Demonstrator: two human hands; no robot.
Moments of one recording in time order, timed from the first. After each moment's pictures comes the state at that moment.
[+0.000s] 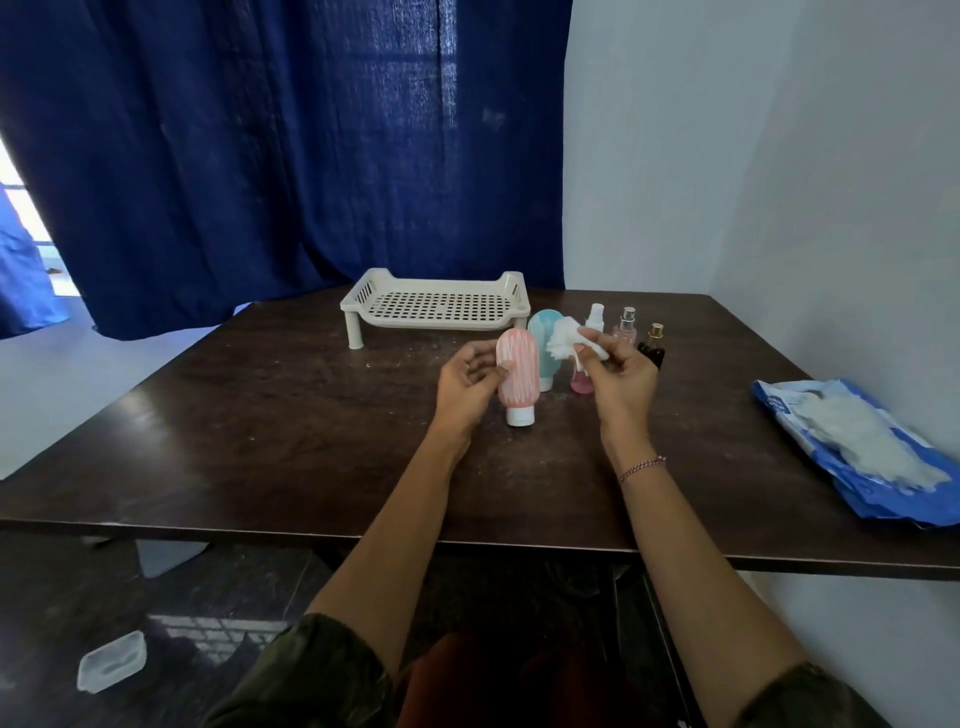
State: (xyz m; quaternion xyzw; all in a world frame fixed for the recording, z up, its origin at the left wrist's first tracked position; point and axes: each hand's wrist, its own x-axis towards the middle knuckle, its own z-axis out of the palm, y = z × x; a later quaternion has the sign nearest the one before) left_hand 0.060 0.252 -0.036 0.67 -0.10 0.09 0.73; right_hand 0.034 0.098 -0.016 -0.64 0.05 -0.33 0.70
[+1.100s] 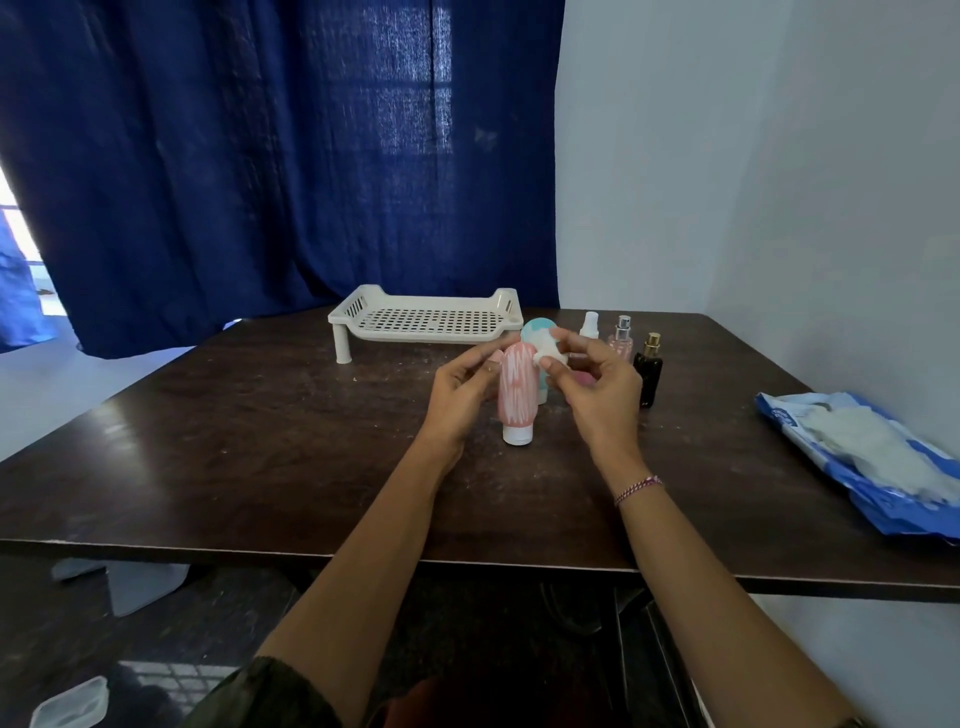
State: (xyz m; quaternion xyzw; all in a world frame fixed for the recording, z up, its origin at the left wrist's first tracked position) left_hand 0.057 0.249 -0.034 0.64 -0.20 0.08 0.74; right_hand 0.039 0.103 -0.032 -0.74 -0.07 -0.37 0.56
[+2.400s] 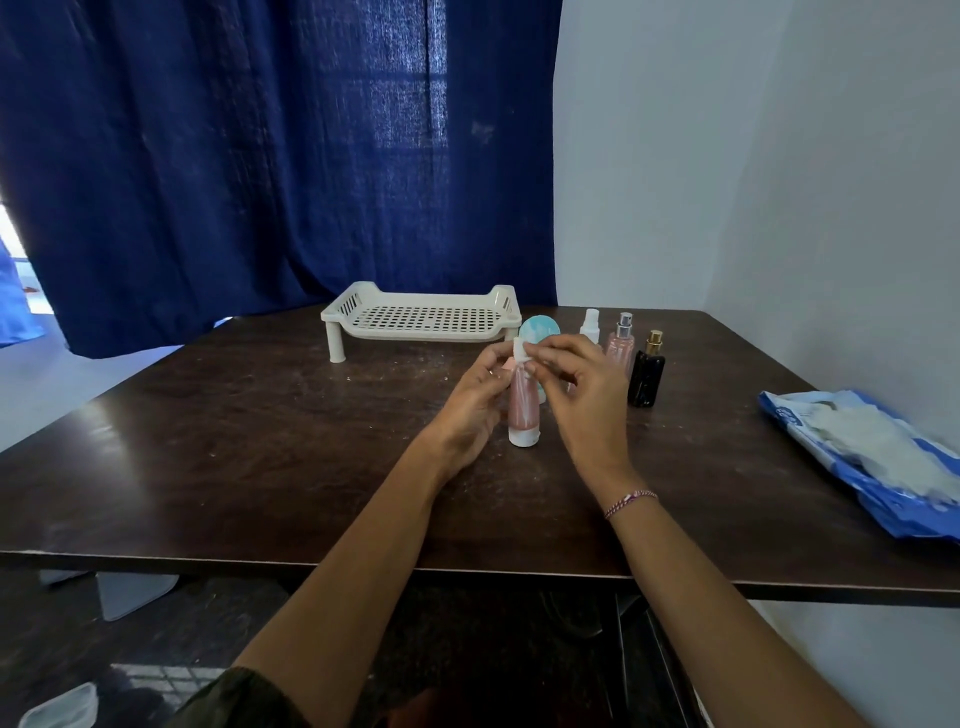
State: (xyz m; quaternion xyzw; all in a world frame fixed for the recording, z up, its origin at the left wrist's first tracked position) left_hand 0.061 0.241 -0.037 0.55 -0.26 -0.10 0.79; right_hand 0.030 0.116 -0.032 -0.79 -0.14 -0.45 0.39
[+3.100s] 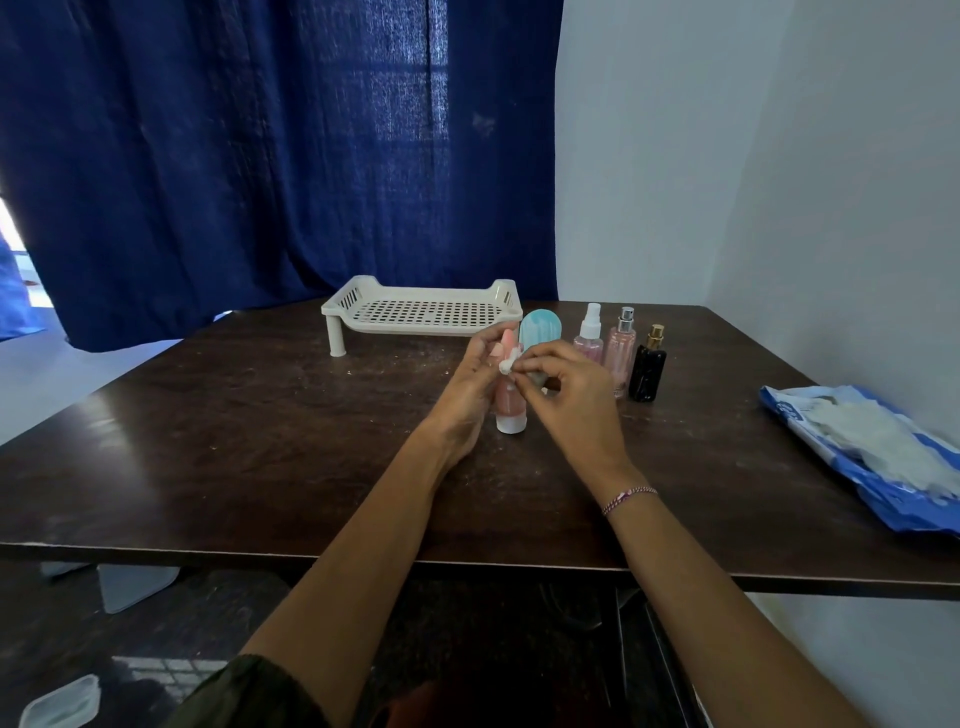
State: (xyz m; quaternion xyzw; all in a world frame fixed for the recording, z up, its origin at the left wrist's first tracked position) left_hand 0.062 0.243 -0.036 0.58 -0.24 -0.04 0.77; right_hand 0.027 0.120 -0.034 -0.82 -0.18 -0.41 0.35
